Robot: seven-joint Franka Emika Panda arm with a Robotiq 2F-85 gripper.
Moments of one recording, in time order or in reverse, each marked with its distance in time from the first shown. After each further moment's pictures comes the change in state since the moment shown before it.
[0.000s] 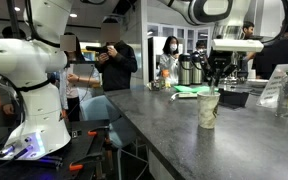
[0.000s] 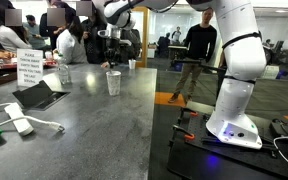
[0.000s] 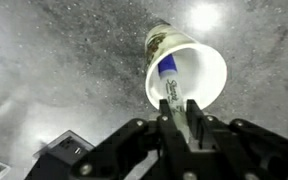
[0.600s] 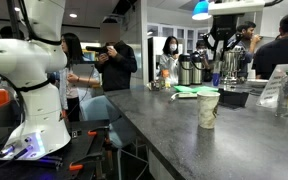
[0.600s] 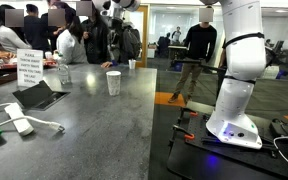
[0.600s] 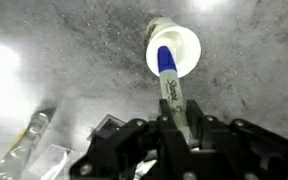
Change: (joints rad) arm -0.003 -0.112 -0.044 0.081 0.031 -0.119 0.247
